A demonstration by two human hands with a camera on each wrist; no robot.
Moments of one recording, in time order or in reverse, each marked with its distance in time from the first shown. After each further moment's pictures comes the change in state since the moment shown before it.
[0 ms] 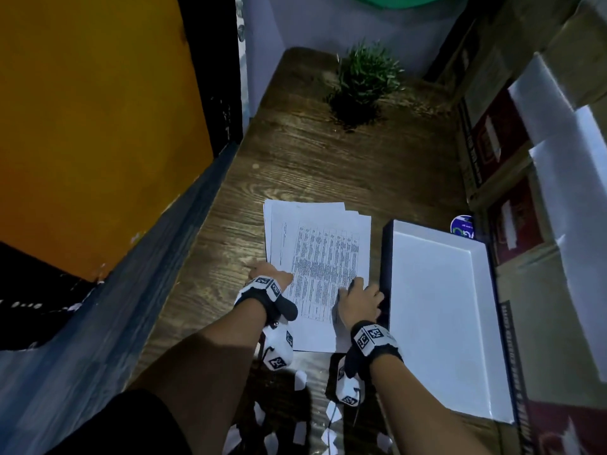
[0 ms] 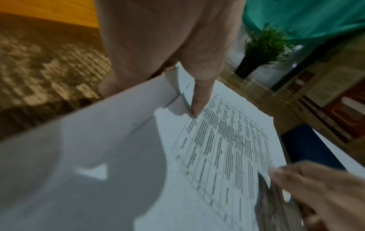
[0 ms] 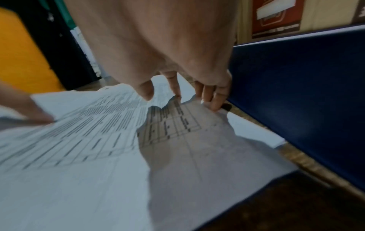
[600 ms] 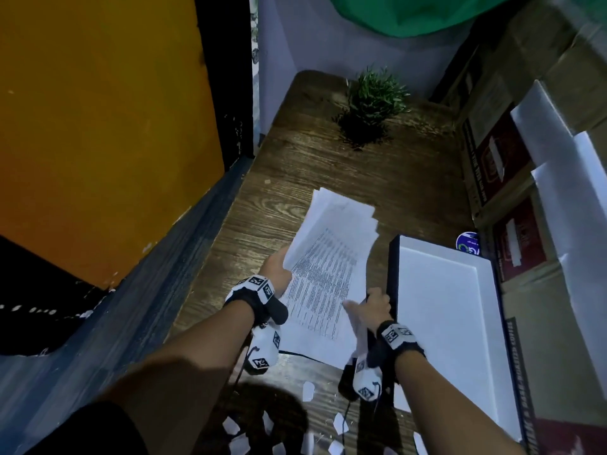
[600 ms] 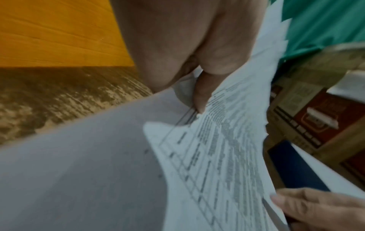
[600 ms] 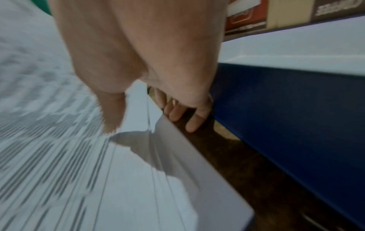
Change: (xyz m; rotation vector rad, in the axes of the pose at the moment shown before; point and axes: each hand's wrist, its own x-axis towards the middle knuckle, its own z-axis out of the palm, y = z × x) left_hand -0.060 0.012 -0.054 -0.109 -0.077 0.498; right_hand 0.025 0.010 -0.022 0.351 -0.201 0.002
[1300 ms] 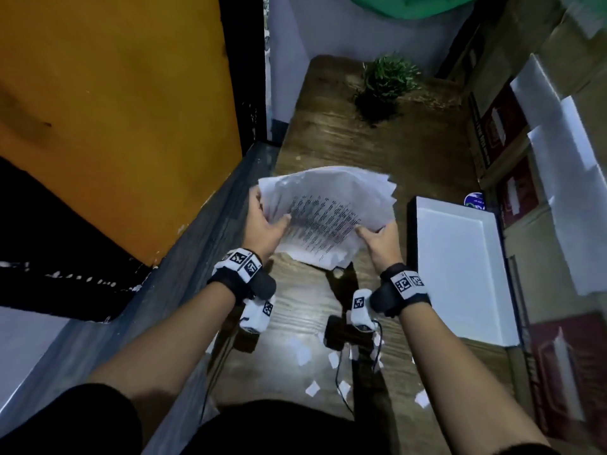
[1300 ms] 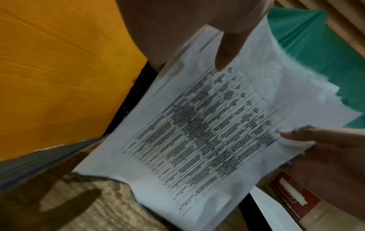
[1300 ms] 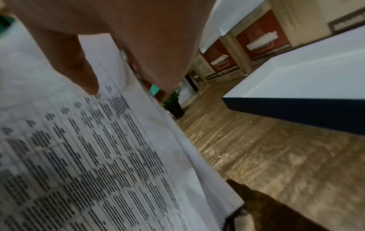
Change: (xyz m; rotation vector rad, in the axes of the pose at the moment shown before) left_hand -0.143 -0.009 -0.114 -0.340 0.330 0.326; right_hand -0.160 -0.104 0.004 0.613 0.151 -0.537
